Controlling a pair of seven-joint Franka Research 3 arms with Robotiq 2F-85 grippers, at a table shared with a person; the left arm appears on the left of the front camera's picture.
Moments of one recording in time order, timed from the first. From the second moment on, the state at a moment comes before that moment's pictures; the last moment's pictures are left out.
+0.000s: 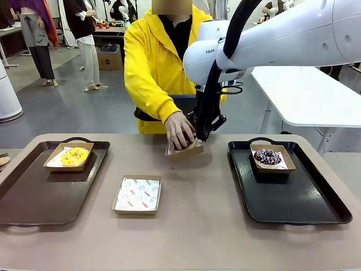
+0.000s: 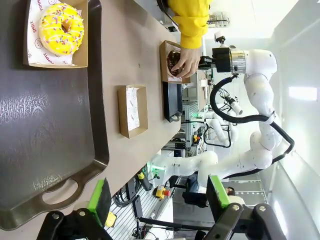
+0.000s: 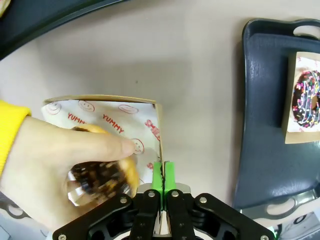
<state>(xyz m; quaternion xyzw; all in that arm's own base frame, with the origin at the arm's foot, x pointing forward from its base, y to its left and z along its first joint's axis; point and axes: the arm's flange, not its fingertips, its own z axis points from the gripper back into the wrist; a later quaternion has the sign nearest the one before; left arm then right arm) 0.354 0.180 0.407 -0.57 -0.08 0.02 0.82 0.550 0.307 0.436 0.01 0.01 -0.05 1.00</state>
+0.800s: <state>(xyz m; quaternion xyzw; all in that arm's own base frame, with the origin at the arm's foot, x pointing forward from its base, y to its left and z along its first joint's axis) 0.354 0.180 0.407 -0.57 -0.08 0.02 0.82 0.550 0.307 0.436 0.01 0.01 -0.05 1.00</state>
